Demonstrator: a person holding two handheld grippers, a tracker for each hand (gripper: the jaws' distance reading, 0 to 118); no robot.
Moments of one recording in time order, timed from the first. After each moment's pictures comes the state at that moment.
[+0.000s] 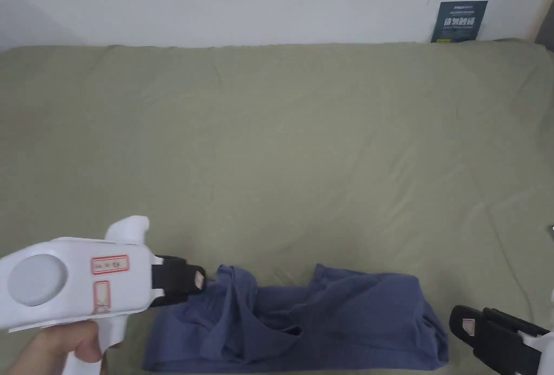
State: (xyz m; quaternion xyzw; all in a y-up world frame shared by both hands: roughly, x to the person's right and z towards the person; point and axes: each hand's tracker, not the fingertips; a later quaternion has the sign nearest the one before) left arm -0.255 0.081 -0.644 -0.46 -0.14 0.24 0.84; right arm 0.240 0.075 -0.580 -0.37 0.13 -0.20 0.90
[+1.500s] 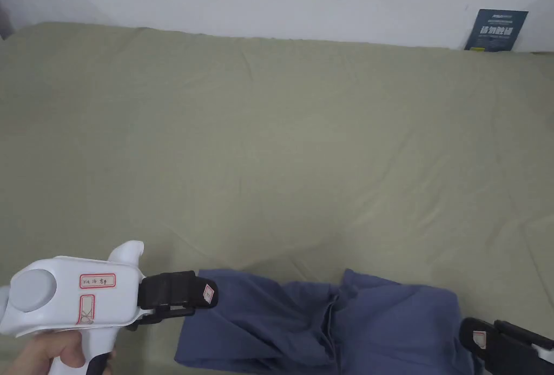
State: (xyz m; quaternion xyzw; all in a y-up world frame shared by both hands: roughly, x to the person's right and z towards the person) left arm -0.313 -0.011 -0.642 -0.51 -0.20 0.31 0.78; right arm 0.202 0.084 -0.594 -0.40 0.15 -0.17 0.89
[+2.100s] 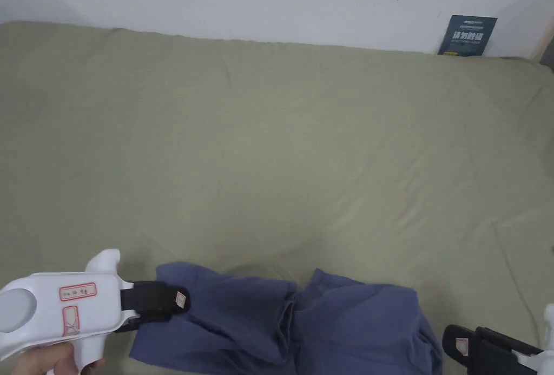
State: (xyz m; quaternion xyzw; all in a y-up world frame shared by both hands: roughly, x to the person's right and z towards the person) left arm -0.311 -0.003 -0.654 -0.47 -0.17 0.37 0.78; right arm 0.205 0.084 -0.585 -0.40 0.14 -0.17 0.89
